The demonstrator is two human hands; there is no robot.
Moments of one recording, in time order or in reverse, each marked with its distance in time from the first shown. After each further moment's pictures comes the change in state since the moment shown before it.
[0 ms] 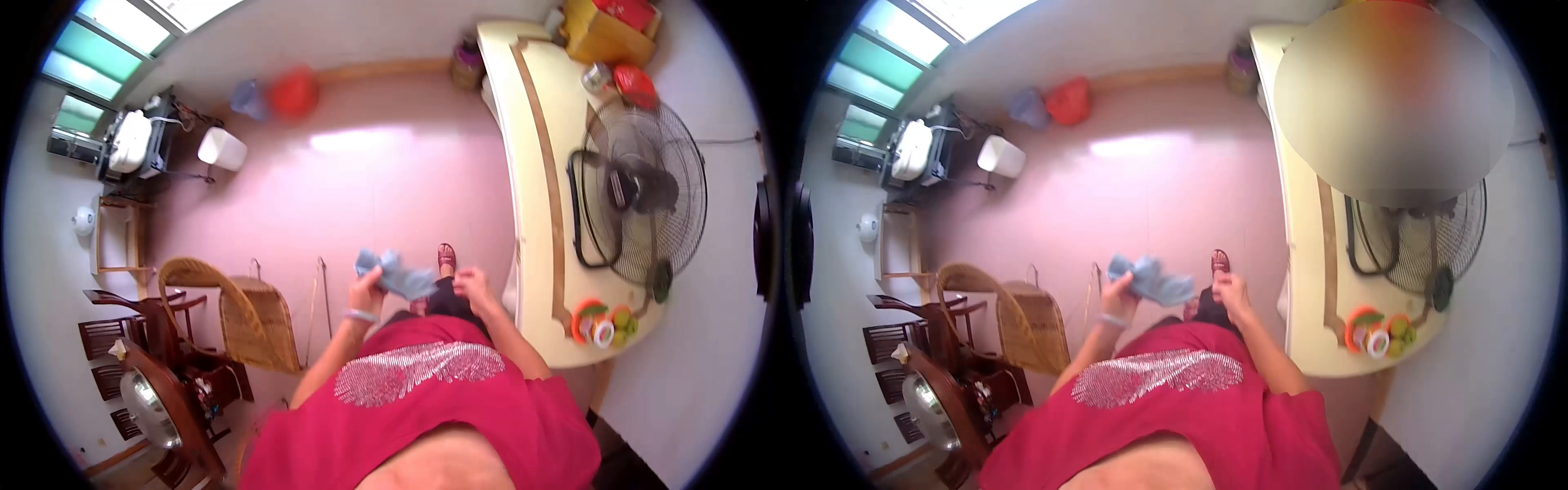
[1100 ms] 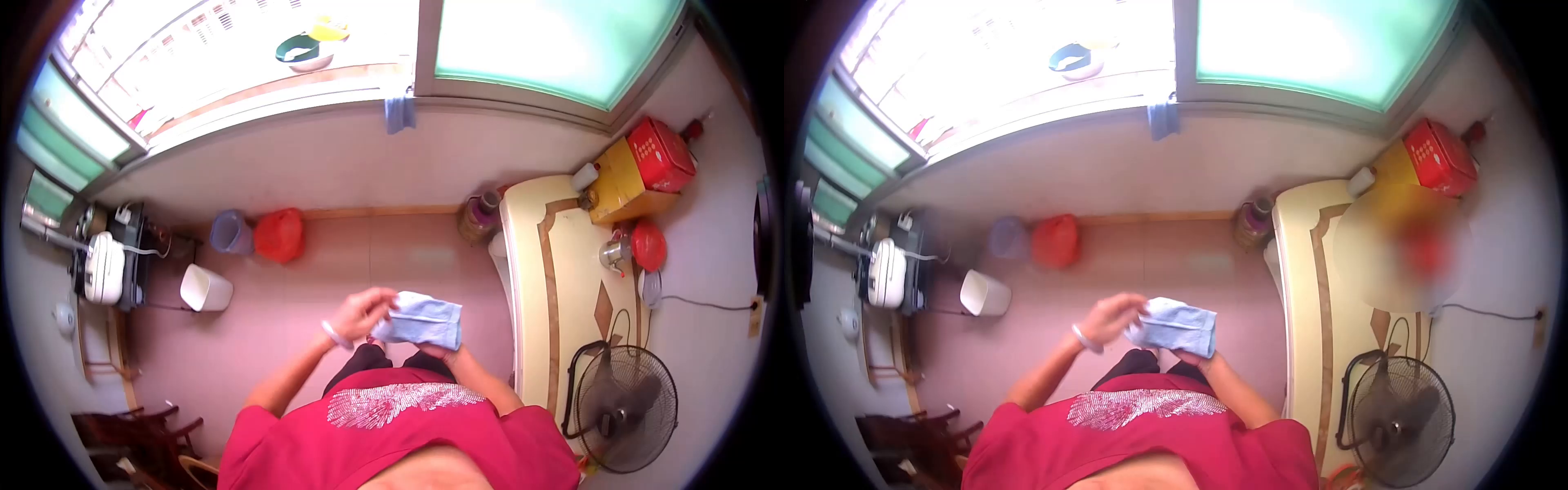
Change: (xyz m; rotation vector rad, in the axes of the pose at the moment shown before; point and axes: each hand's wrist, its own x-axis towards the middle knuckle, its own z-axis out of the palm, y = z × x) left_hand 0.484 0.338 0.222 1.103 -0.709 0.309; right_hand 0.377 -0.416 0.188 0.903 -0.820 -0.011
